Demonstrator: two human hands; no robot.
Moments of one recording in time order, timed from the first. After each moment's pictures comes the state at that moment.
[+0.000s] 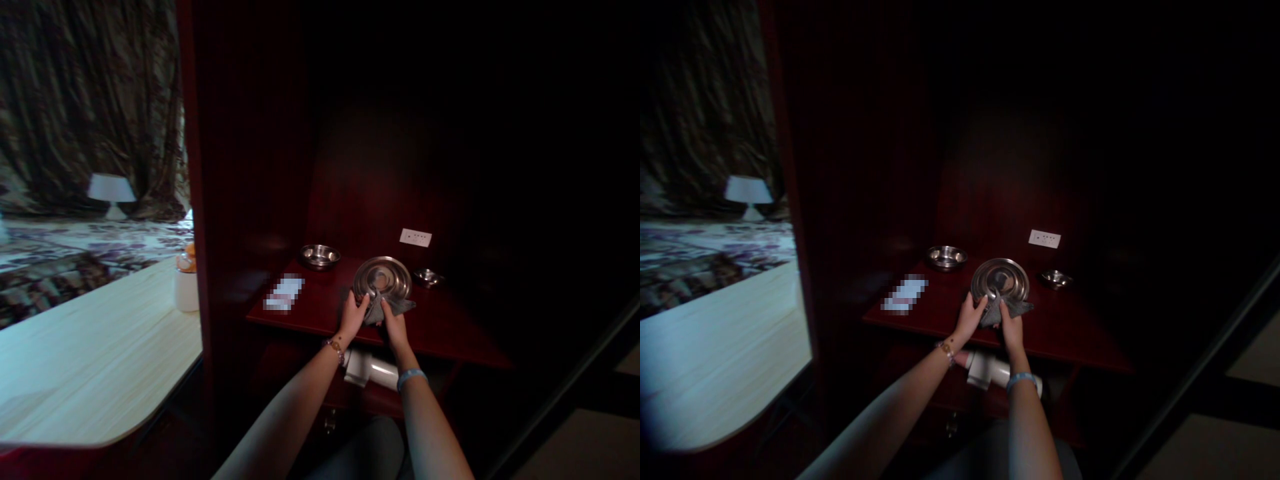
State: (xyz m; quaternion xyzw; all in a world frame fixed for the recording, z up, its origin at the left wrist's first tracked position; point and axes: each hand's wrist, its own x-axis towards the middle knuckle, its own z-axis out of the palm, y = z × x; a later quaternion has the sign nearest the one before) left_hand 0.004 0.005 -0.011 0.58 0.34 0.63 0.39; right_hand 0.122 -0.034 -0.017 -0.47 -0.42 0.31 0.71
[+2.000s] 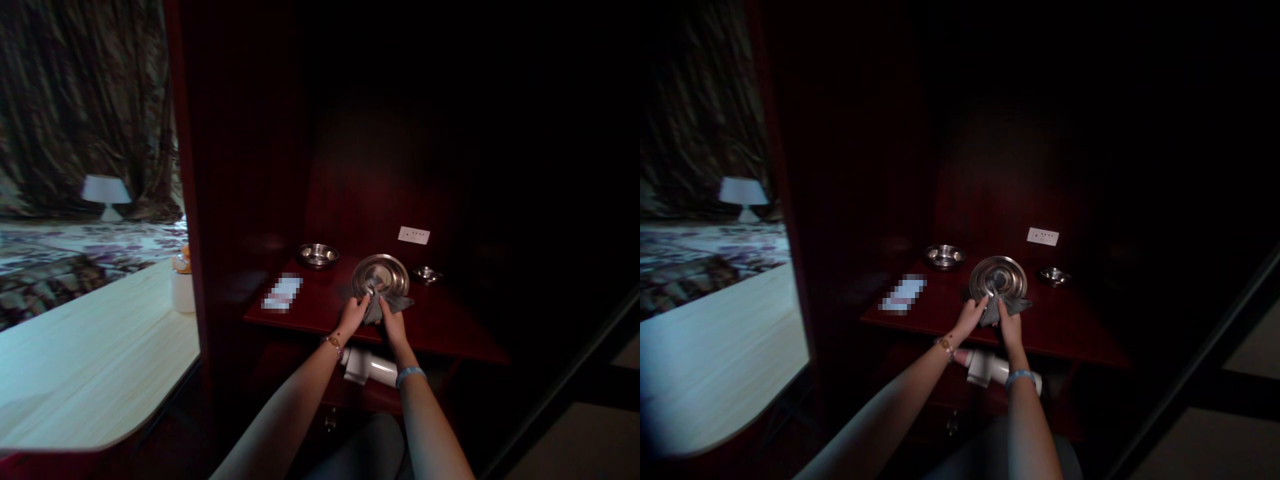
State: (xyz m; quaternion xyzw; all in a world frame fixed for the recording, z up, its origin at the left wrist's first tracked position) left_hand 0.006 0.014 -0.017 0.65 0.40 0.52 0.38; right_hand 0.122 -0.033 -0.017 -0.48 -0.42 0.30 0.71
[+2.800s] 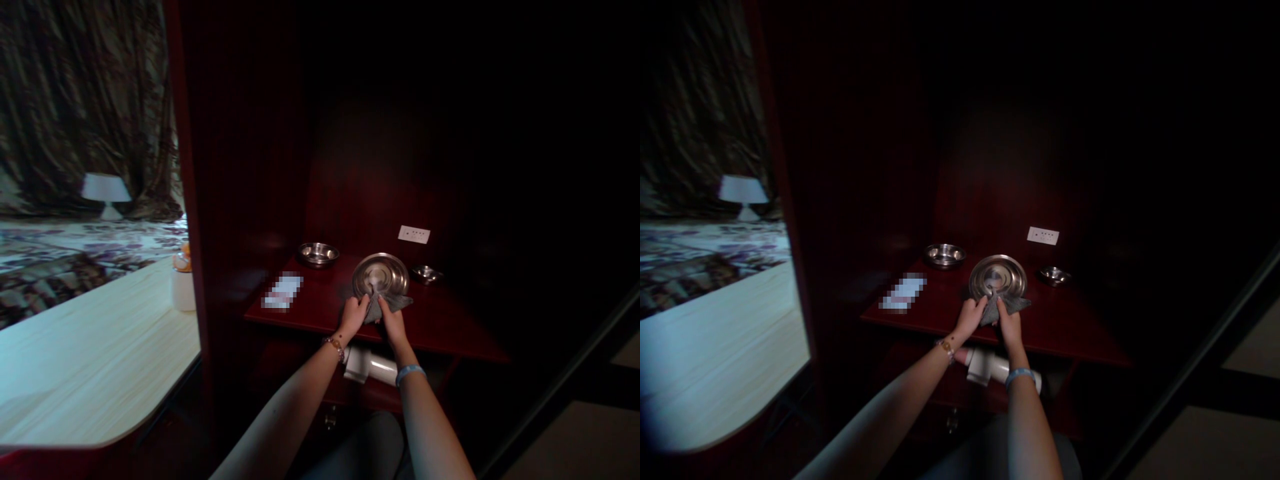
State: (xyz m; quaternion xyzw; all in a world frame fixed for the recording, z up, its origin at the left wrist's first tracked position) left_hand 0.005 0.007 -0.011 0.65 0.42 0.52 0.35; right_hand 0.122 -0.035 -0.016 -0.48 -0.43 0.32 0.70
